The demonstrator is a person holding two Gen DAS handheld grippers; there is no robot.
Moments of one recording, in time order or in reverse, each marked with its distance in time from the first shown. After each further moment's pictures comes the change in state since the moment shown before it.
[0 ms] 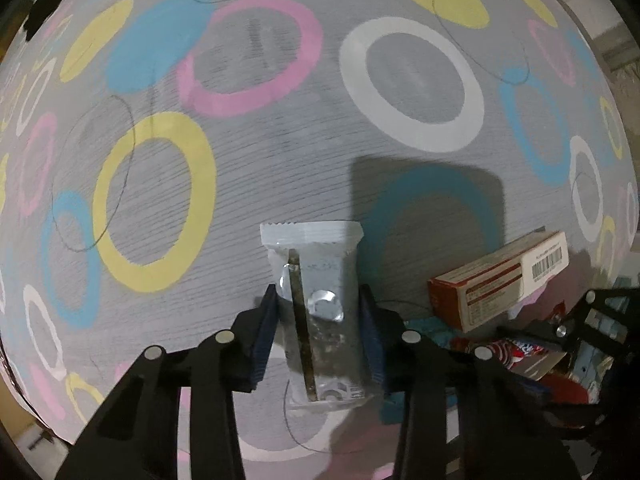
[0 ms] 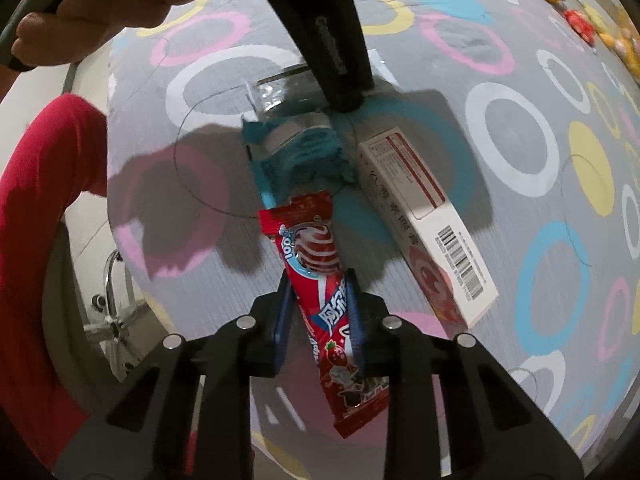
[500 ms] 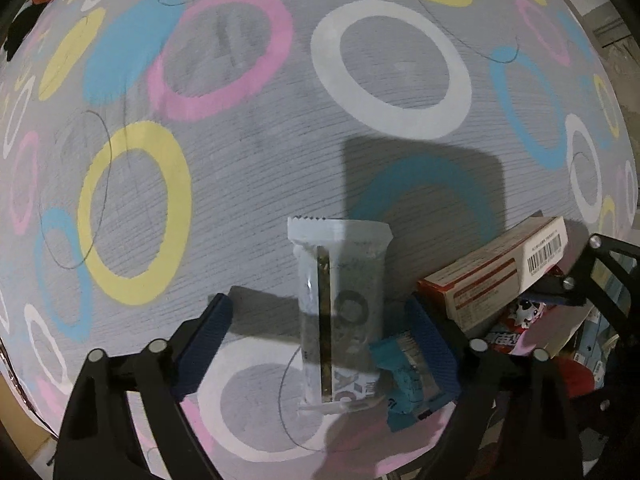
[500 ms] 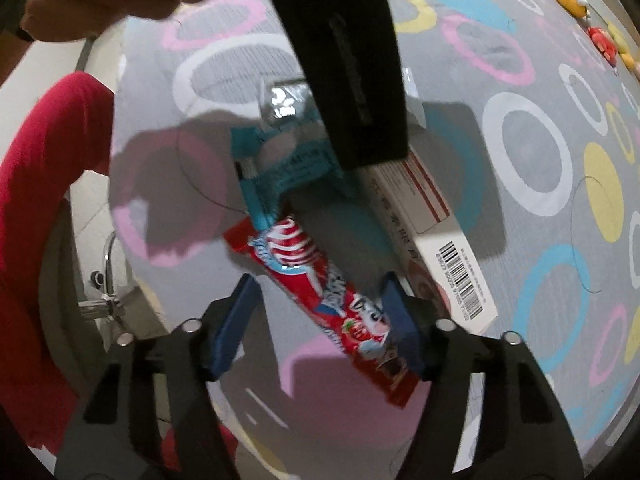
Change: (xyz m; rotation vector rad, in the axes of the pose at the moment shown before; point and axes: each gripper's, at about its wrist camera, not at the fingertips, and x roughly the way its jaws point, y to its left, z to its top) left arm 0.009 -0.020 0.001 0.077 0.049 0.005; right arm 0.007 -0.005 0.005 -0.108 0.044 0.036
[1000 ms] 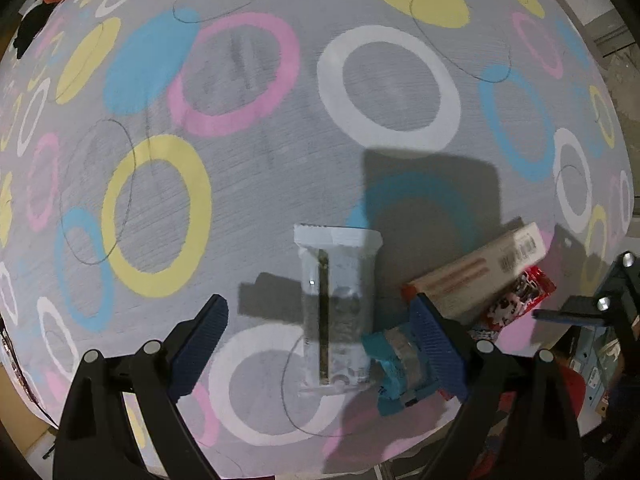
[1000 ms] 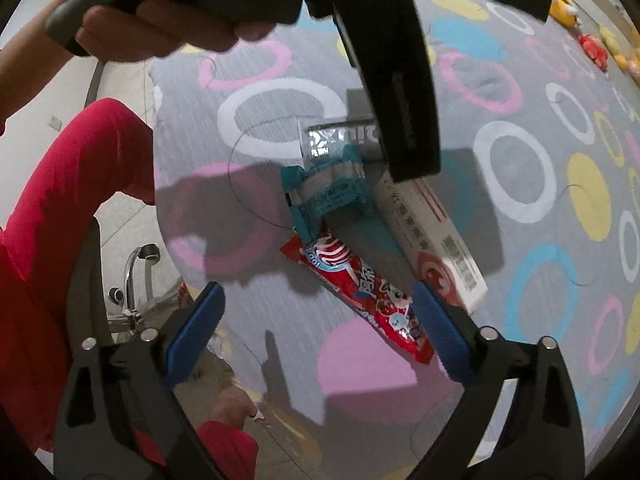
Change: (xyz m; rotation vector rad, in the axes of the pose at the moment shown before) left arm -0.025 -0.002 -0.001 -0.025 -0.014 0.011; right arm -0.039 0.018 -0.005 0.017 -0.087 0.046
